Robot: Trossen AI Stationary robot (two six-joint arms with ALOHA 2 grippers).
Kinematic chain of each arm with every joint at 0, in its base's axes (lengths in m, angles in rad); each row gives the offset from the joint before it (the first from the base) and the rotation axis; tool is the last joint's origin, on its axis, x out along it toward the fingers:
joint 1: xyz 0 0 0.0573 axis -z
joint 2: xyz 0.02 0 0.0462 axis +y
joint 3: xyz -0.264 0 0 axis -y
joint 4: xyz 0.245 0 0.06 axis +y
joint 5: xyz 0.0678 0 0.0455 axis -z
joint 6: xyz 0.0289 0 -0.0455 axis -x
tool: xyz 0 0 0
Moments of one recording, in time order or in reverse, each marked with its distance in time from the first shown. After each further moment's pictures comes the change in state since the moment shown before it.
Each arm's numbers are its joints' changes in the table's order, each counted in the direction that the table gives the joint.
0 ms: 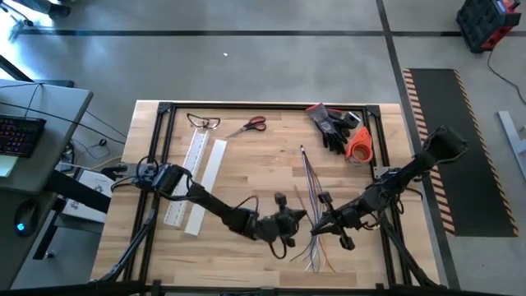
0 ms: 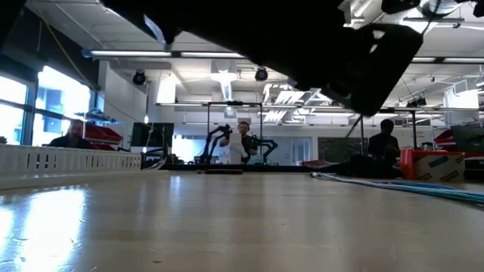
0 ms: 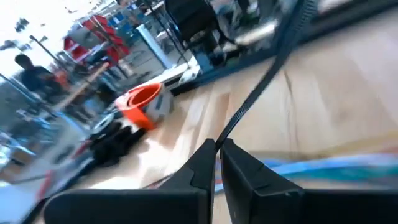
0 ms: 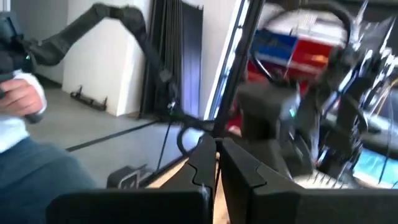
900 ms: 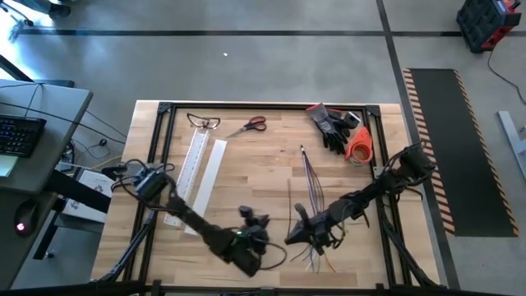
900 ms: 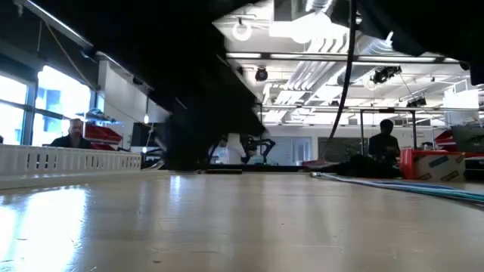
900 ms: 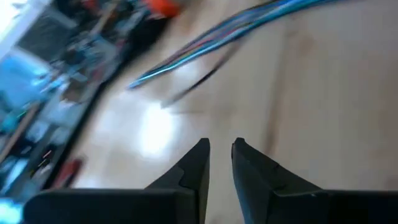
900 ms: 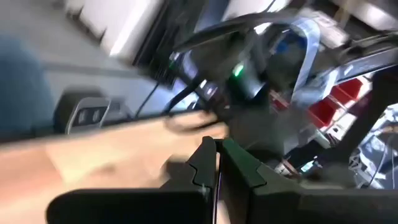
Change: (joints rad) left arm 0.203 -0.097 0.000 0.967 -0.323 0.761; right arm 0.092 0.454 0.213 -0.099 -0.115 0.417
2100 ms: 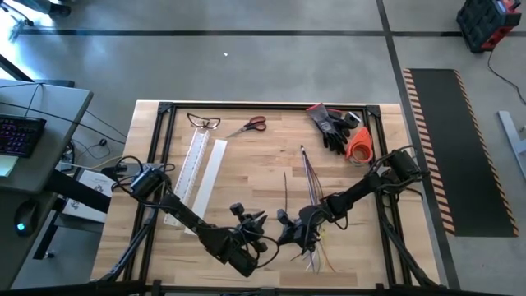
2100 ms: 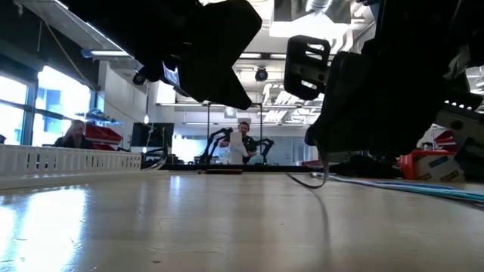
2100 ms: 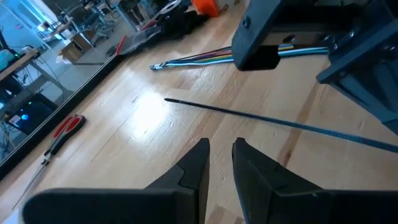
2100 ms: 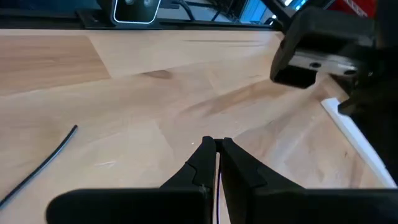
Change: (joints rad) left arm 0.004 -0.047 -0.002 0.091 -0.026 0.334; right arm 0.085 0.130 0.193 0.459 -0.153 -0.004
